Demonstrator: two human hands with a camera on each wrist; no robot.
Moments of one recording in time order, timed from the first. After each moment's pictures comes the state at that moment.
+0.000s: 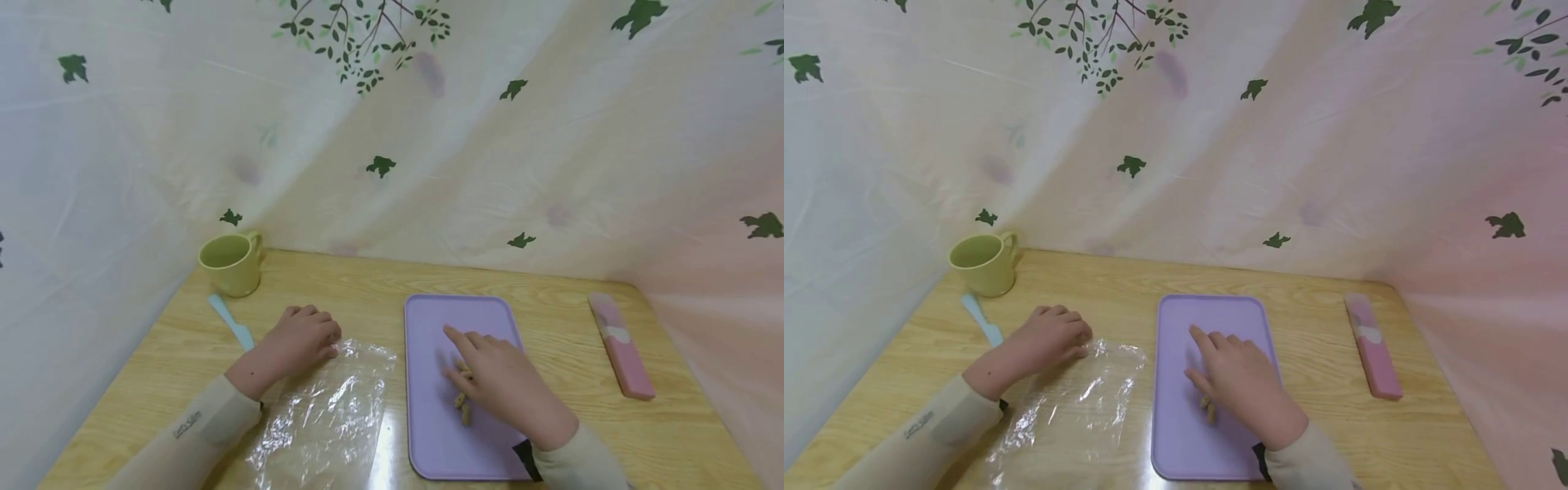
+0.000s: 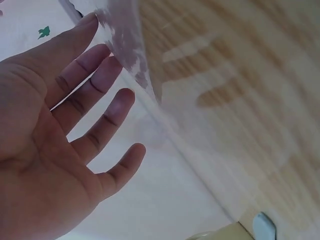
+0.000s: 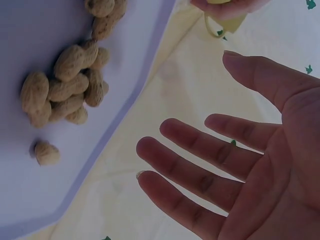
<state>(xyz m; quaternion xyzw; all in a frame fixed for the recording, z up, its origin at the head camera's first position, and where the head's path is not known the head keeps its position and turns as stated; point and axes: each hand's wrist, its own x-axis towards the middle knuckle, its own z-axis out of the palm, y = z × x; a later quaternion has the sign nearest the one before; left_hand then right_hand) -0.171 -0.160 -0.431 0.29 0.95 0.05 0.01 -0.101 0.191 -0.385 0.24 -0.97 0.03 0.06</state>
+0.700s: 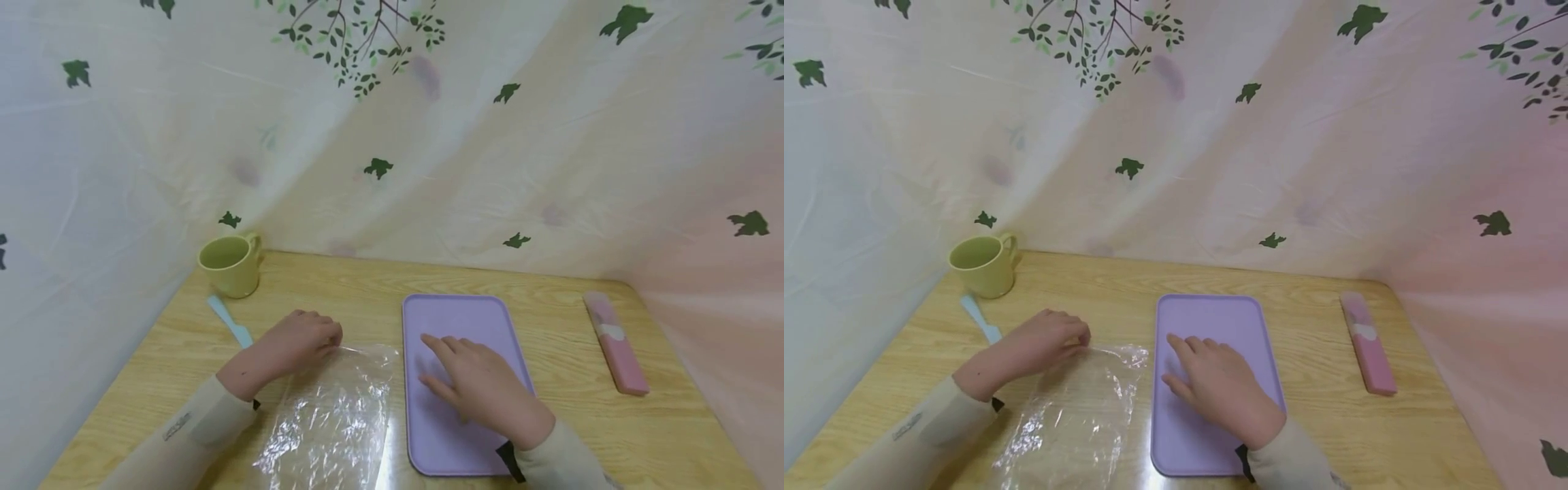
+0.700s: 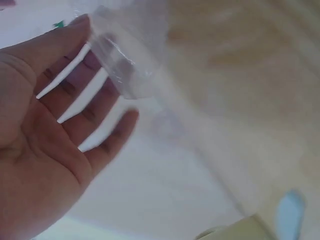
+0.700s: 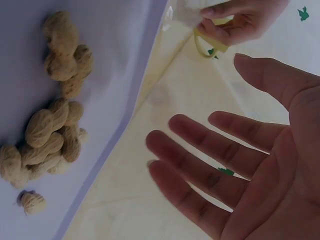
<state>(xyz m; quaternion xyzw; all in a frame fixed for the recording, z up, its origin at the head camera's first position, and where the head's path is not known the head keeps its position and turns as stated) -0.167 -0.160 -0.415 0.37 0.92 0.09 -0.02 -0.093 0.169 -0.385 0.27 -0.96 0.09 0.03</state>
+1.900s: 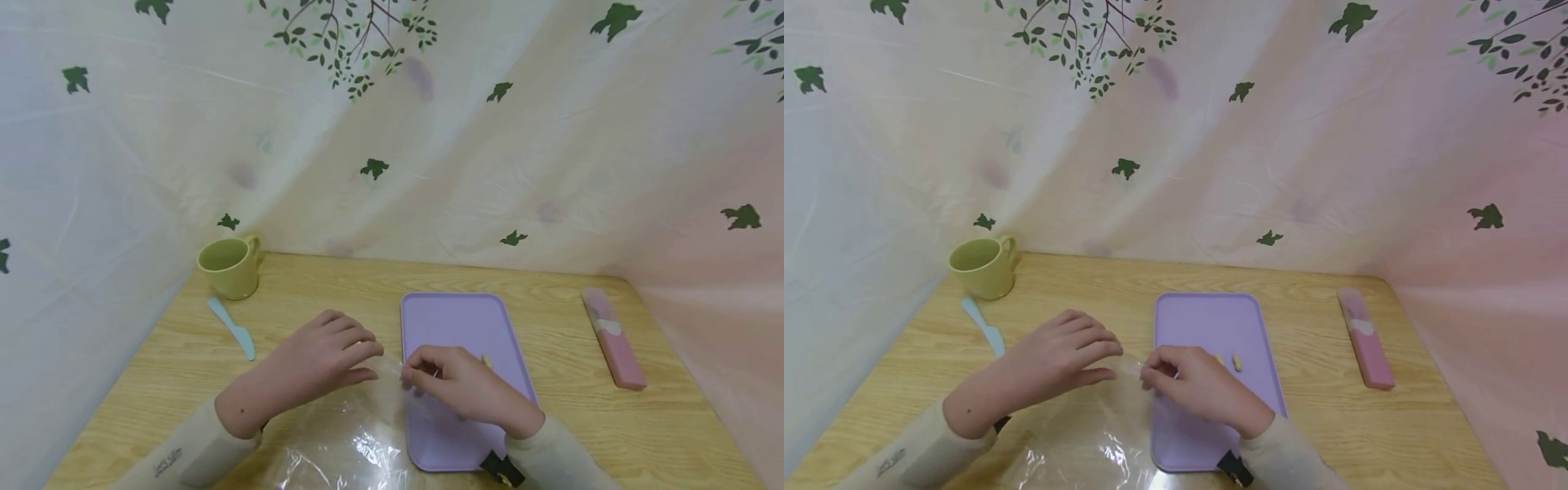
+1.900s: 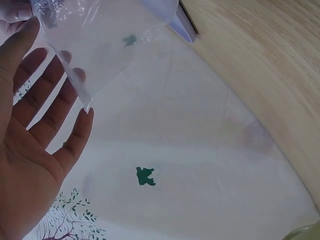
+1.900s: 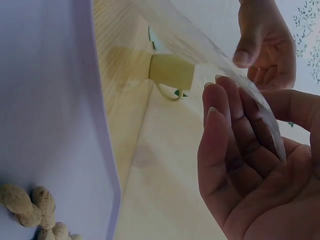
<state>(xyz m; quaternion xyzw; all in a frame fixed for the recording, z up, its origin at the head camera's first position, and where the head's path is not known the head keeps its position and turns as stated) -0.124 -0.117 -0.374 0.51 0.80 0.05 -0.31 -0.093 0.159 -0.371 0.23 -0.85 0.43 -0.18</state>
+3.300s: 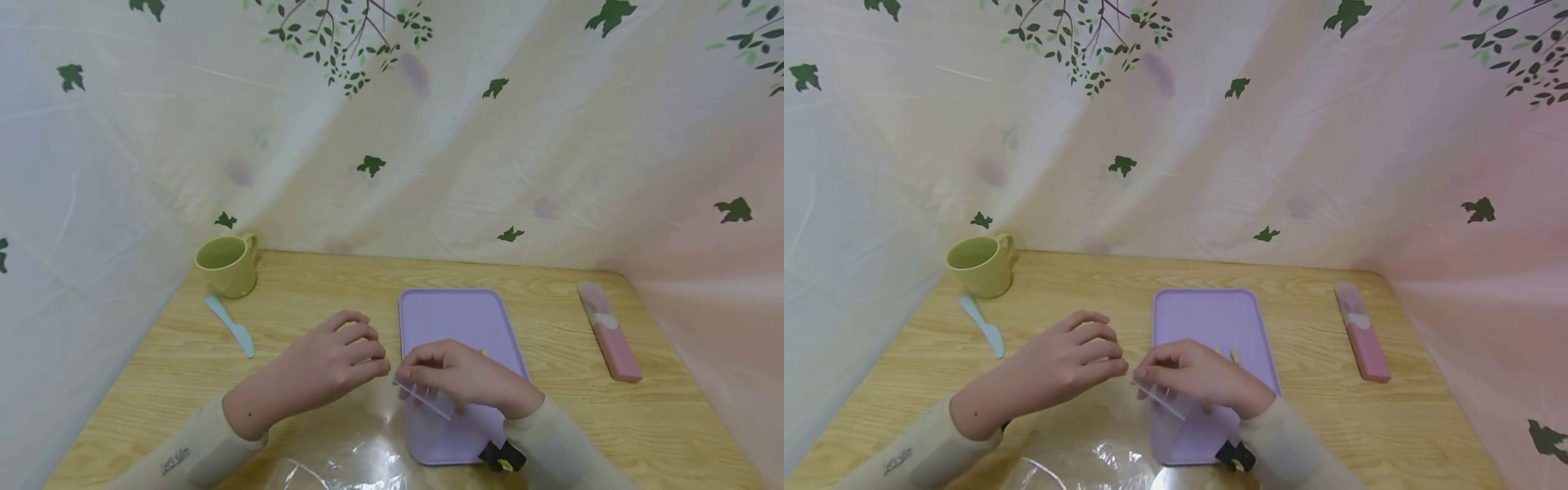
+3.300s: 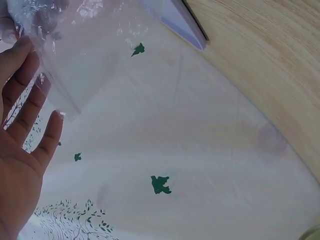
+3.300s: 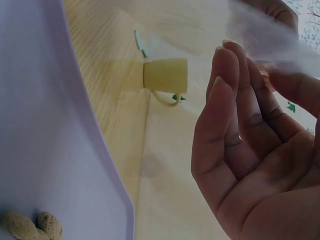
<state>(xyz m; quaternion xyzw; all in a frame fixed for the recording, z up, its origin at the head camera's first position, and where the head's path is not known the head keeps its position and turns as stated) -0.115 -0.106 -0.364 0.58 0.74 0.01 -0.35 -0.104 0.167 -0.367 0.25 -0.80 0.48 -0.28</state>
